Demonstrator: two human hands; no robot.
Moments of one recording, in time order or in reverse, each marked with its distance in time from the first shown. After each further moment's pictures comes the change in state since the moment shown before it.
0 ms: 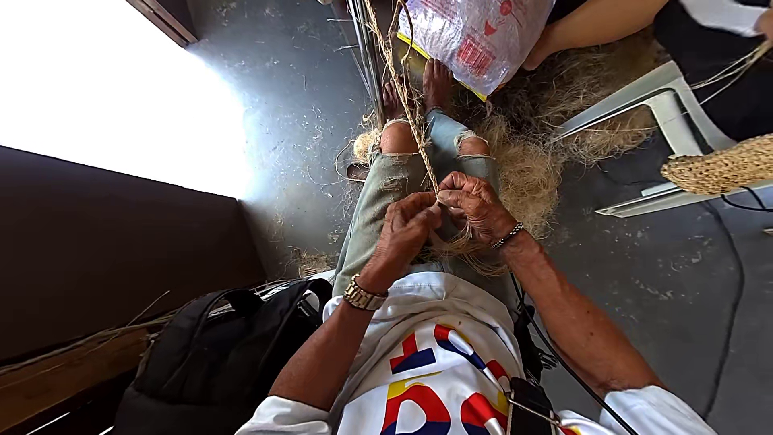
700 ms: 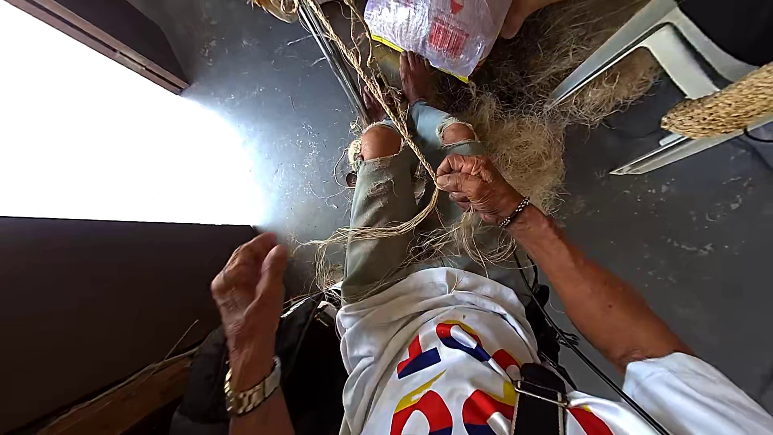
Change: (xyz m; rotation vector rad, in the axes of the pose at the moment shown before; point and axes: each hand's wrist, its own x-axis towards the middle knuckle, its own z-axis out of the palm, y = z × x) left_hand -0.096 0.034 -0.149 0.802 0.506 0.181; right_hand 0.002 -0.003 -0.027 0.003 -0.002 -0.083
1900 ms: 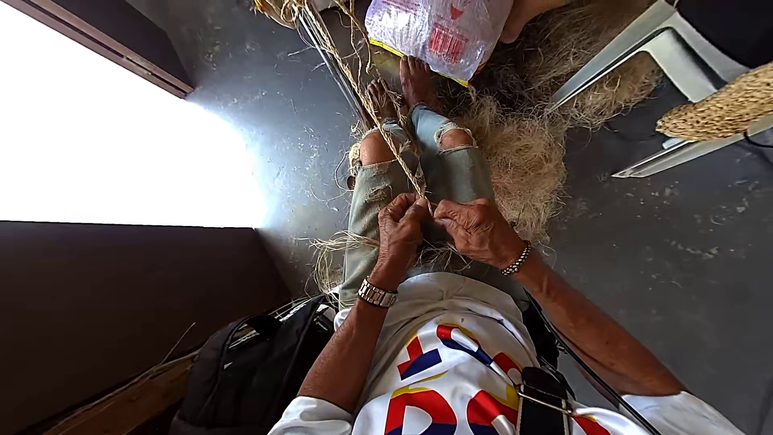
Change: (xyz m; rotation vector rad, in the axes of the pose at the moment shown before) left_hand 0.020 0.086 0.191 -0.905 -0.395 -0.296; right_hand -0.044 0.003 0.026 -0.878 0.095 -0.438
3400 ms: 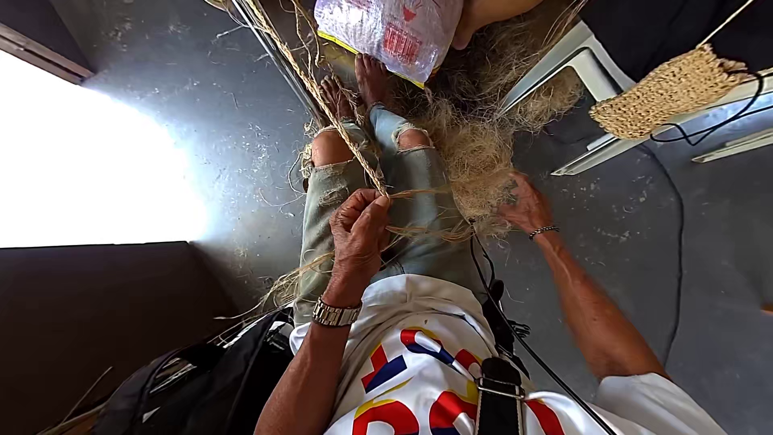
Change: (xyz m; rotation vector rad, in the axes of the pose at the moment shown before) left_hand -0.012 0.018 0.005 -0.211 -0.159 0.160; right_hand -0.112 0.160 -0.096 -0.338 0.011 0.964
